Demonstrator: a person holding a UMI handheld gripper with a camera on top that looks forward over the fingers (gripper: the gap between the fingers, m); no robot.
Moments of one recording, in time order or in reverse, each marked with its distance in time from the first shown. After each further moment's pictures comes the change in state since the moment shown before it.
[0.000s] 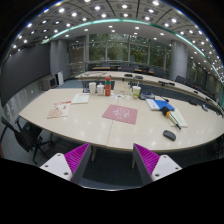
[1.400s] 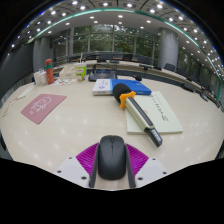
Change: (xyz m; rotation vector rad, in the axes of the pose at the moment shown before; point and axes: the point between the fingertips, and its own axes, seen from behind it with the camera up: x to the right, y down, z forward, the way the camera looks) arm 0.426 0.052 0.345 -0.069 0.103 0.045
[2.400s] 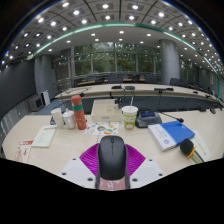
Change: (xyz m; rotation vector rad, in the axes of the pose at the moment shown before) arm -0.318 -0.263 0.029 0.212 -0.042 0.095
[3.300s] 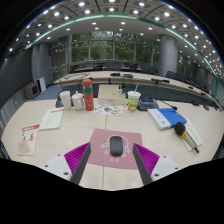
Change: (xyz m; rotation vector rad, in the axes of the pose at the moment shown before) arm -0.071 0.060 -0.101 -0.146 0.079 -0.041
